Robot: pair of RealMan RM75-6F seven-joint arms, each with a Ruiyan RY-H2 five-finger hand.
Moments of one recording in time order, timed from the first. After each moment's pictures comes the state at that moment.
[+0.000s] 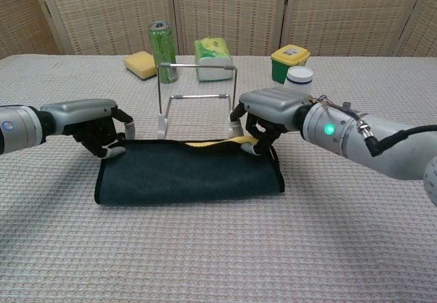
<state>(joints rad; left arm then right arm) -0.78 -1.57 -0.09 -1.12 1.36 0.75 -0.18 0.88 -1.78 0.20 -1.17 -1.18 0.79 -0.29</state>
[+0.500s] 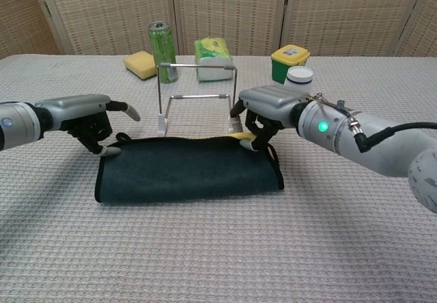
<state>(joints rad) -0.77 -1.56 -0.12 -1.14 1.26 0.75 -0.06 0.90 -1.81 0.22 -1.13 -1.15 0.80 -0.30</state>
